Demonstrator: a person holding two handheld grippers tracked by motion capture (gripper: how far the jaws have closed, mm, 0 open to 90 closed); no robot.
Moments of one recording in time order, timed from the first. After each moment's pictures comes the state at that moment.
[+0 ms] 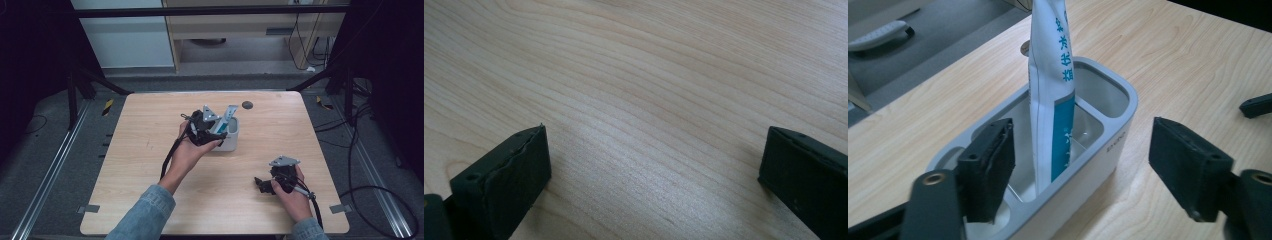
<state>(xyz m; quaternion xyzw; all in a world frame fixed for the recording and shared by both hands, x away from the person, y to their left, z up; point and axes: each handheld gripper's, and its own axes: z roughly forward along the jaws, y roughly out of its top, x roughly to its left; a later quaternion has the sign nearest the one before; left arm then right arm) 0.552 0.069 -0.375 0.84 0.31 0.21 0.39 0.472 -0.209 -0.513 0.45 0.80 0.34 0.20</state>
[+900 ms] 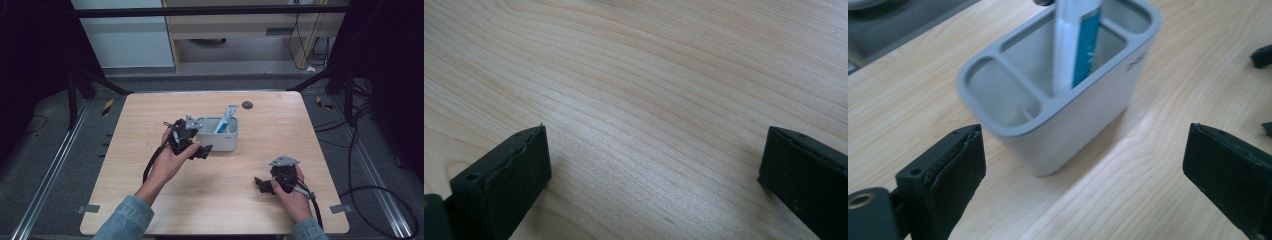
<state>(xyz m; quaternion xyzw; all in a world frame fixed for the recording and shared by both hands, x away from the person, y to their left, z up) 0.533 0.120 -0.386 0.85 0.34 0.20 0.35 0.472 -0.209 -0.513 0.45 0.80 0.34 0.20</state>
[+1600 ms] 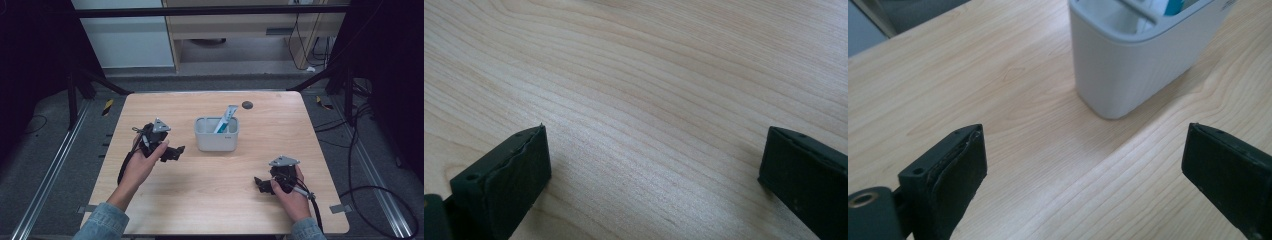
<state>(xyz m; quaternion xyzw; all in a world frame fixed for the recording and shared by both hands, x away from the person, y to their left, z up) 0.532 0.199 -0.402 0.83 0.38 0.21 0.34 0.471 -0.208 -0.513 0.46 0.79 0.34 0.20</state>
